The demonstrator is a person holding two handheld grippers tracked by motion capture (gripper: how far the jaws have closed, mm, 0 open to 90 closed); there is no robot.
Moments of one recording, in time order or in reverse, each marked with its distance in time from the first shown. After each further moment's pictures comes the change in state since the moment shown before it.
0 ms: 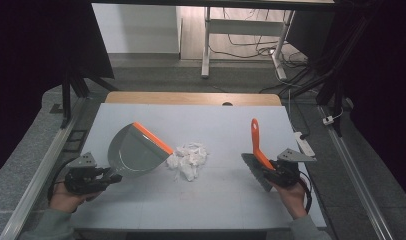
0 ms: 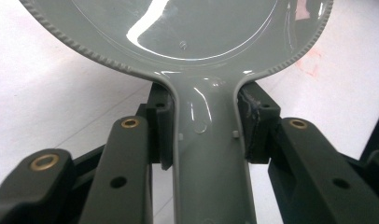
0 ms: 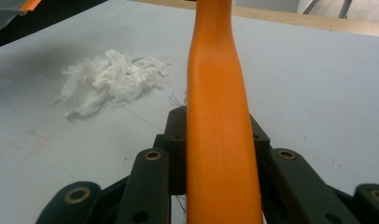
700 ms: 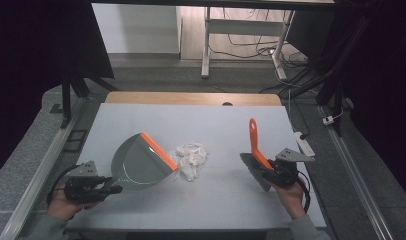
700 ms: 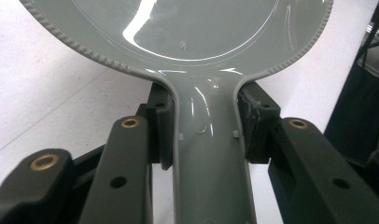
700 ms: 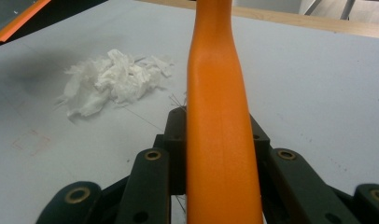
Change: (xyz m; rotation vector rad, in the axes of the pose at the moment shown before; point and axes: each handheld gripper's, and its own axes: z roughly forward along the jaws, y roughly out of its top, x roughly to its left) left arm -0.009 -0.012 -0.002 0.040 -0.087 0.074; right arm 0.003 0.002 0.002 -0.005 0.002 -0.008
